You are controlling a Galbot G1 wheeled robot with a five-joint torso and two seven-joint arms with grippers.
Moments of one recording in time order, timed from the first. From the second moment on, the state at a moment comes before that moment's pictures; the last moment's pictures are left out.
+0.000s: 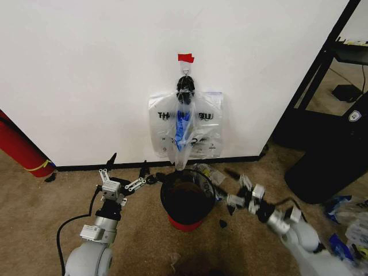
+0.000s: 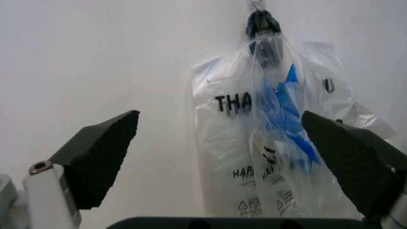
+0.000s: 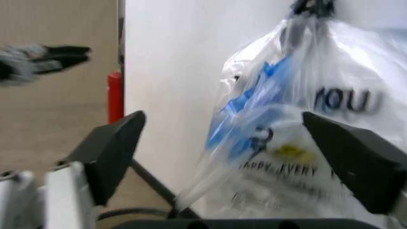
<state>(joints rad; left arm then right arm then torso) 1.51 -1.40 -0.57 -2.06 -0.06 -0.36 0.17 -1.09 1.01 0.29 1.70 0.53 0.36 -0.64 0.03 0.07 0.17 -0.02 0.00</state>
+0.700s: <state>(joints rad) 1.47 -1.41 -0.58 -2.02 -0.05 -0.36 0.16 -0.65 1.14 -0.12 1.51 0.00 0.23 -0.32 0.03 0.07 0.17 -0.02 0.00</state>
